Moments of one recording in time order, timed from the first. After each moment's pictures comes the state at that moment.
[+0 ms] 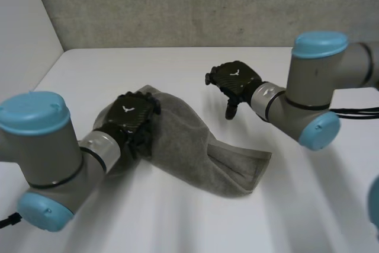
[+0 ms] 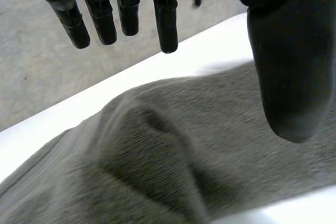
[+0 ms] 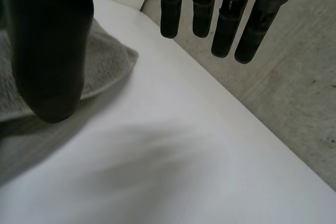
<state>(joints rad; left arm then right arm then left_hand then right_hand) 4.25 -1.96 -1.66 3.37 -1.44 3.30 2.03 -0.76 0.85 0.17 1.23 2.74 0.25 0.25 0.24 0.25 0.06 0.37 0.37 0.35 0.35 0.15</state>
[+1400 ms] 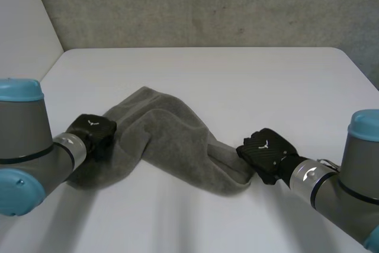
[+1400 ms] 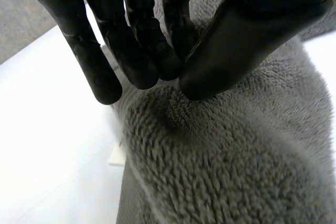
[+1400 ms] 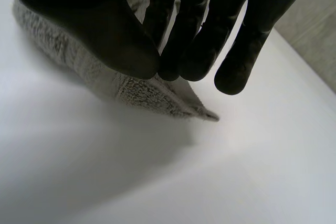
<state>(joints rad) 4.43 -2.00 -1.61 3.08 -1.51 3.55 1.90 -1.21 1.82 -0.11 1.15 2.46 1.24 1.35 1.34 1.35 1.13 1.32 1.30 1.33 1.33 1.16</state>
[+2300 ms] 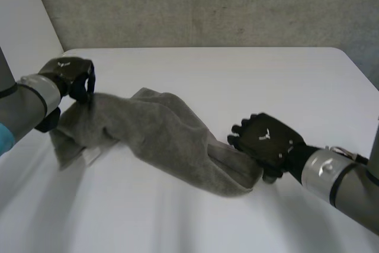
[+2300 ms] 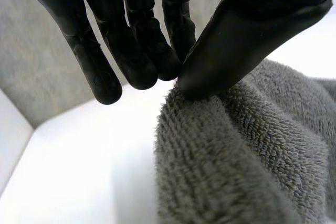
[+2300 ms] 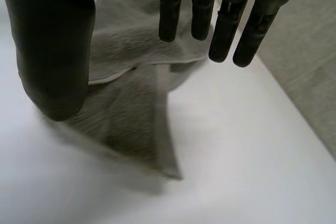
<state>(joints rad) 4.50 -1.96 -1.30 2.94 -1.48 3.31 1.88 -1.39 1.82 0.05 1.03 2.38 1.24 1.35 1.34 1.36 1.14 0.42 0.40 0.40 0.39 0.19</state>
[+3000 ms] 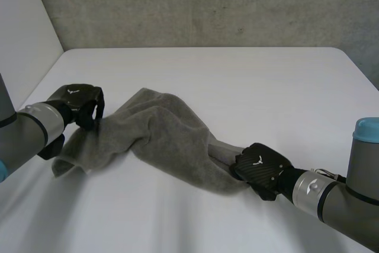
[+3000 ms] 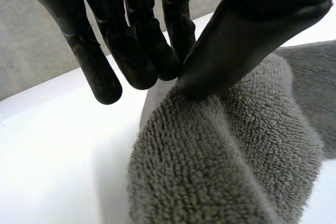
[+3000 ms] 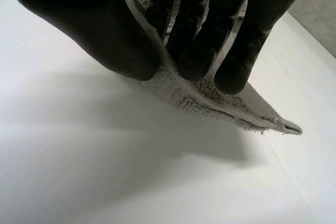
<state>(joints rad) 4.52 -1.88 -1.52 2.99 -1.38 3.34 1.84 -1.18 1.87 -0.06 0.96 2.33 1.24 1.35 1.34 1.36 1.14 1.31 1.29 1.33 1.33 1.16</state>
